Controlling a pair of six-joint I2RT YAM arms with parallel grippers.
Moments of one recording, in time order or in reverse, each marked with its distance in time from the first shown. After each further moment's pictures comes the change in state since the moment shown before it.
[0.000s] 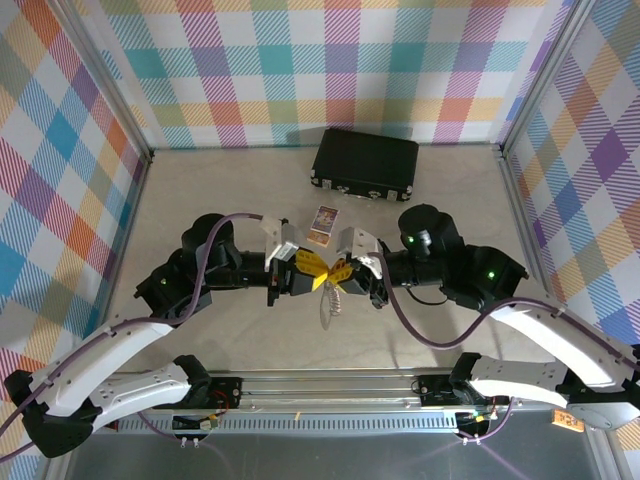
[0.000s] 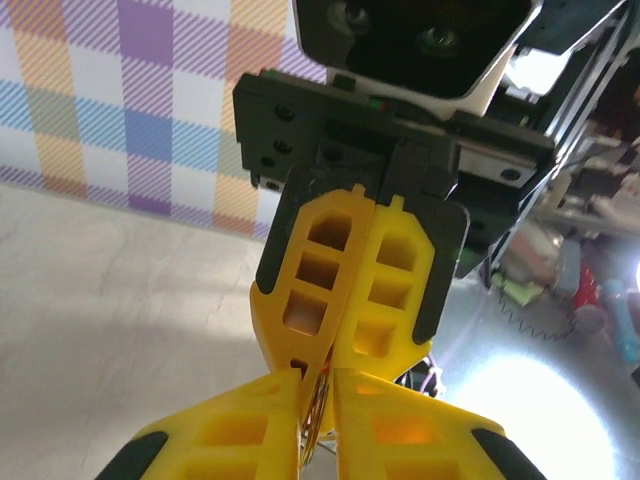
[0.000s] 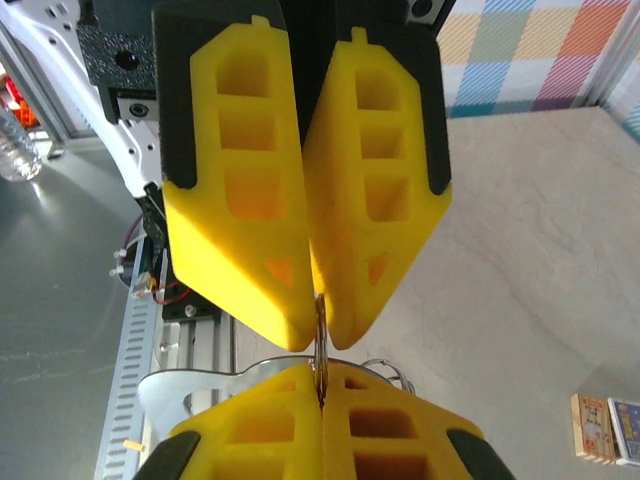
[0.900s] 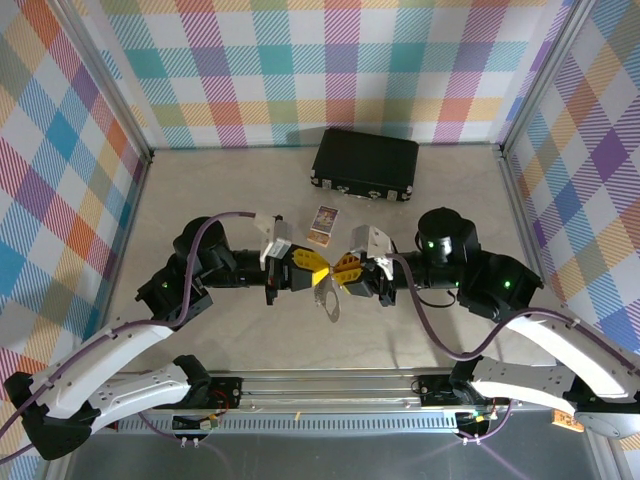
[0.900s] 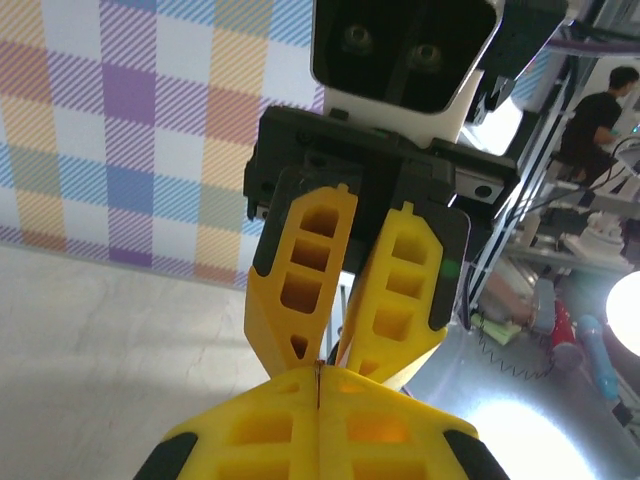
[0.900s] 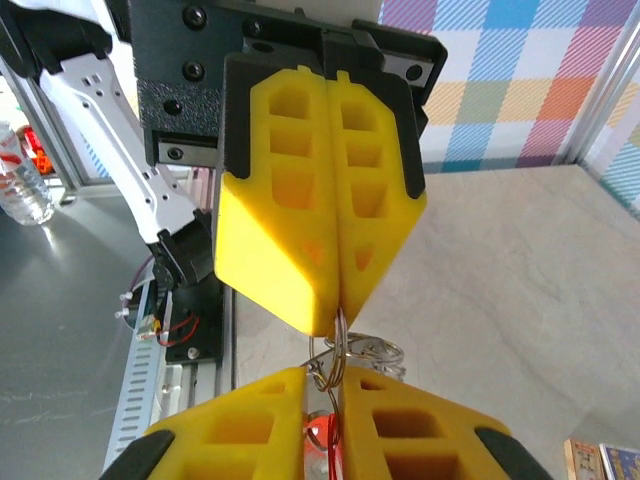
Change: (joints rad) left arm 0.000 -0.026 -0.063 0.237 0.044 -0.122; right arm -0.004 -0.088 -0.045 0.106 -0.023 0.047
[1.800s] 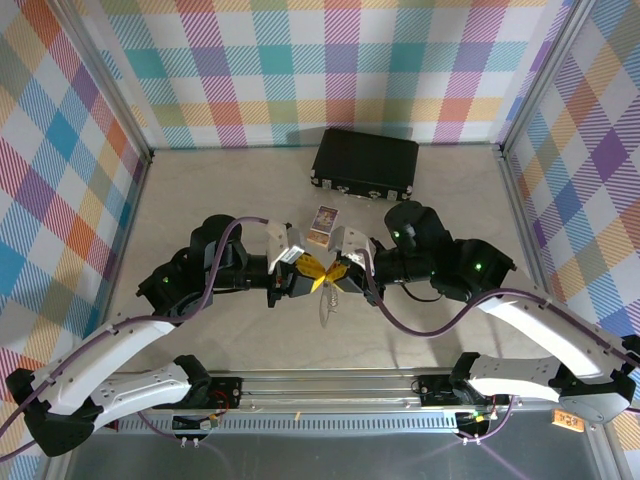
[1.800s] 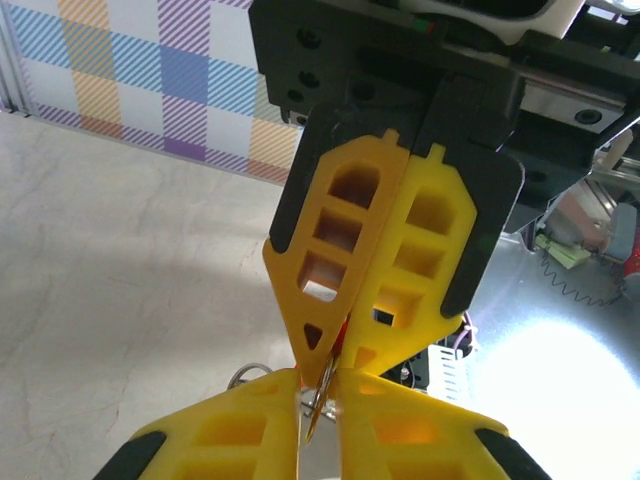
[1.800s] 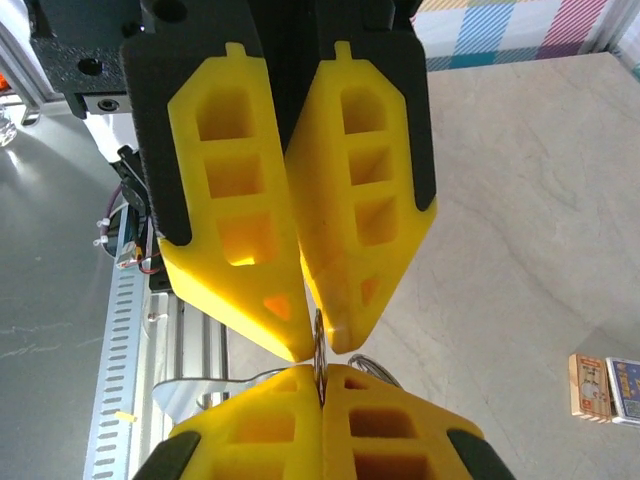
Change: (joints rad) left arm 0.007 0.037 0.059 -0.335 -0.107 0.179; right arm -0.005 0.147 0.077 -0.169 0.045 -0.061
